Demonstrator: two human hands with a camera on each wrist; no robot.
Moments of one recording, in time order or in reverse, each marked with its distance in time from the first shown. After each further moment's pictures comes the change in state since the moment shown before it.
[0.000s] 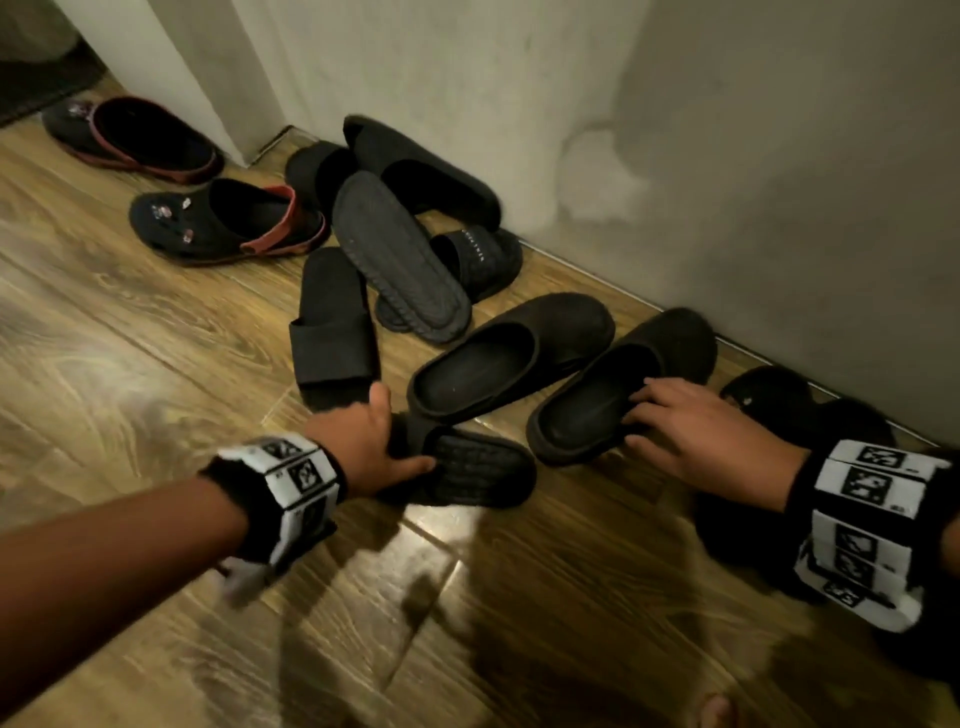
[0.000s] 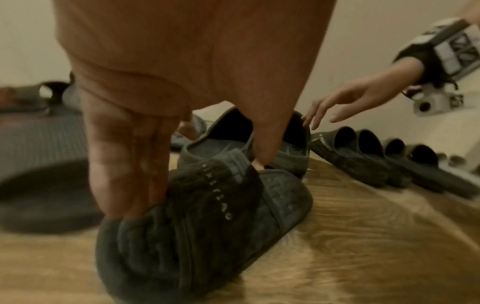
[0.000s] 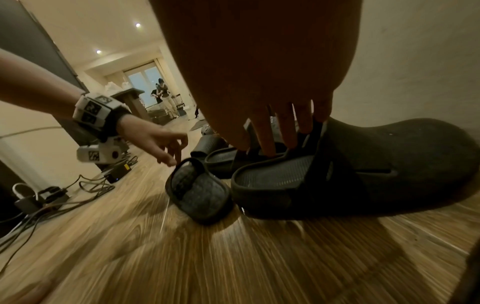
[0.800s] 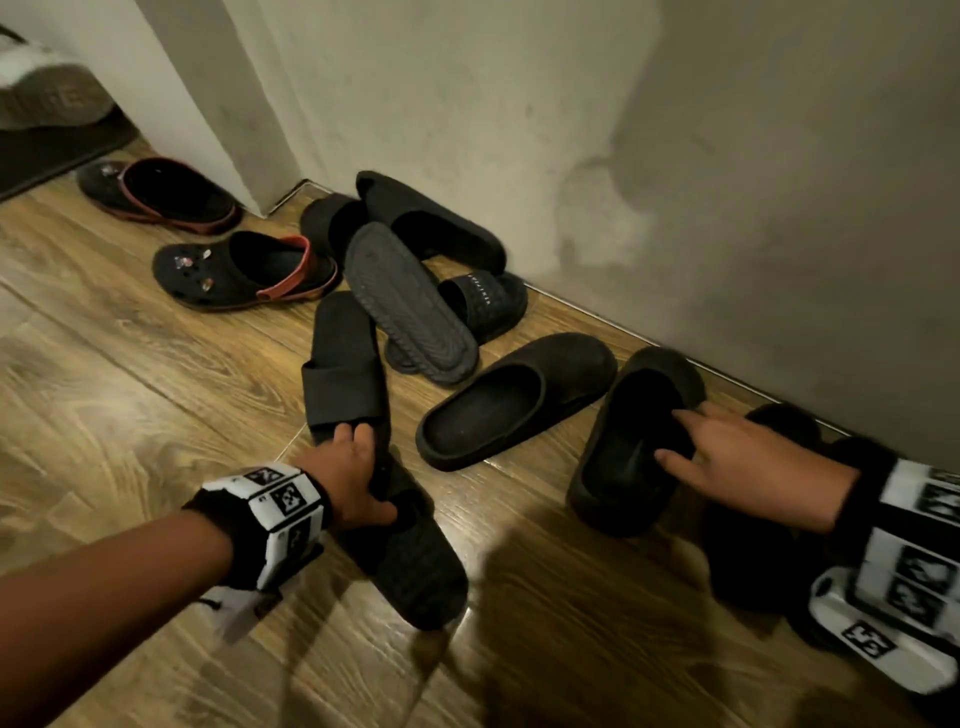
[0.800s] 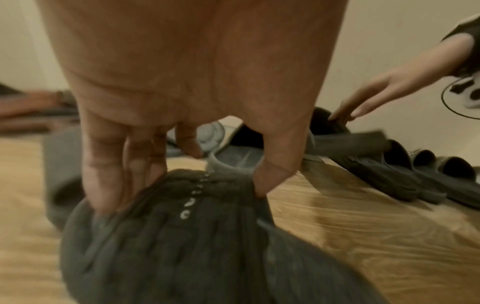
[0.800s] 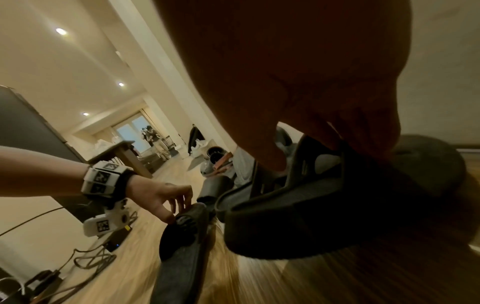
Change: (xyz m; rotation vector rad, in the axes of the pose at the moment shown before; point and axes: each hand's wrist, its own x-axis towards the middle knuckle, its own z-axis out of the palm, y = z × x) left_hand 0.014 -0.027 -0.007 -0.026 -0.129 -0.043; right_hand 0.003 0.000 -0.036 0.158 -0.152 0.361
